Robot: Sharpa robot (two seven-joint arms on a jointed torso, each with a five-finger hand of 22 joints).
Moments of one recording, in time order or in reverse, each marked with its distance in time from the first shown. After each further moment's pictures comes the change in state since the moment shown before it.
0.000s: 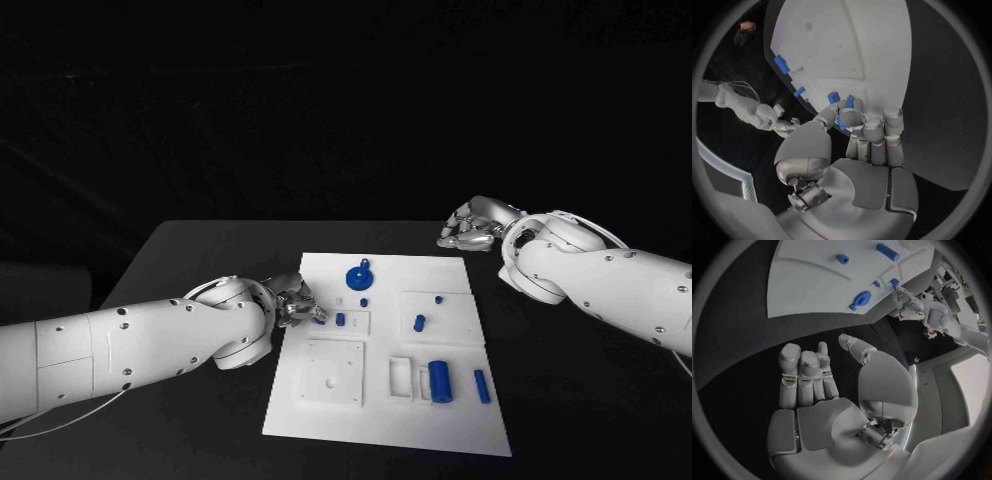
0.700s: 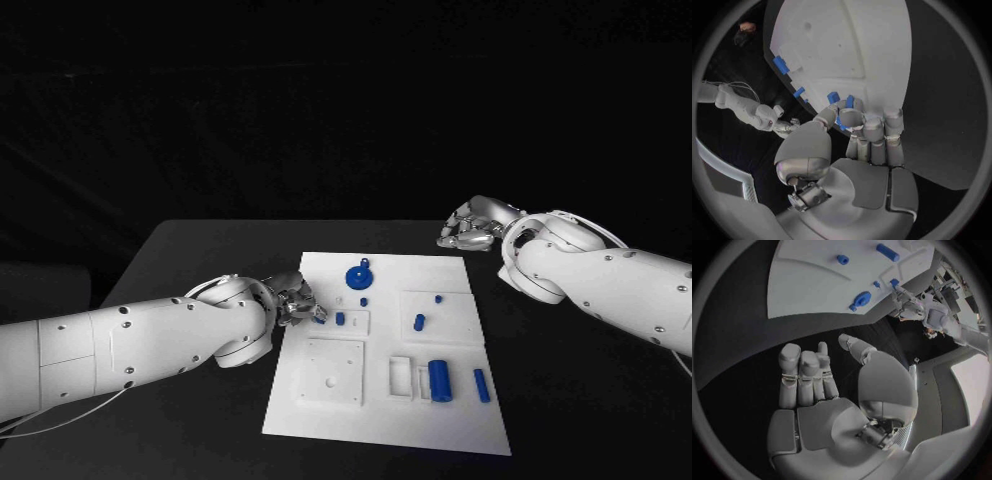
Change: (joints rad) left arm 0.001 0.007 0.001 -0.008 -0.006 0.007 -0.001; left_hand 0.000 0.000 -0.001 -0.001 0.010 0.000 0.000 0.005 0.035 -0.002 0.002 0.006 0.000 -0.001 -0.001 0.004 0.004 -0.001 0.000 0.000 0.006 0.001; right arm -0.001 0.000 0.000 0.000 0.000 0.000 0.000; right_hand 0.000 0.000 0.000 0.000 0.000 0.001 -0.001 0.000 0.001 0.000 0.000 0.000 0.000 0.000 0.000 -0.004 0.000 0.000 0.000 0.000 0.000 0.000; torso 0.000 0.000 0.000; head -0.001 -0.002
